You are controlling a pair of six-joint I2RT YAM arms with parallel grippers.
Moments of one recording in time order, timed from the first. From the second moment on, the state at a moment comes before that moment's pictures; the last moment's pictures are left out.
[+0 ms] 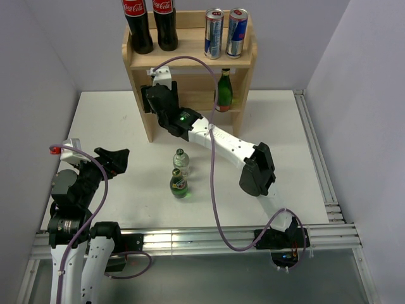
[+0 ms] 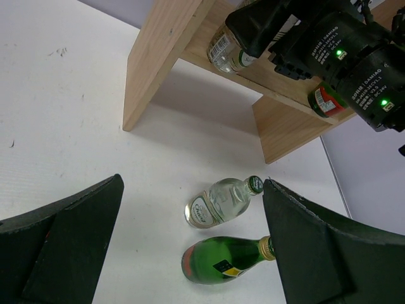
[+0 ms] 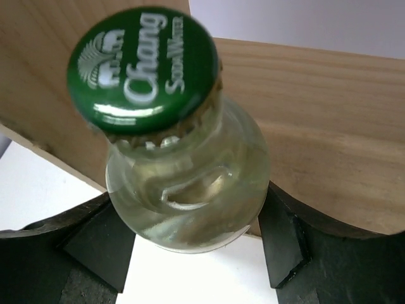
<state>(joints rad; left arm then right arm) -0.02 0.35 0.74 -0.49 0.16 -0.56 0.92 2.17 2.18 -0.28 0.63 0.26</state>
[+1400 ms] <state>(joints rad) -0.01 0.35 0.74 -0.49 0.18 -0.56 0.92 2.22 2.20 -0.10 0.65 0.27</state>
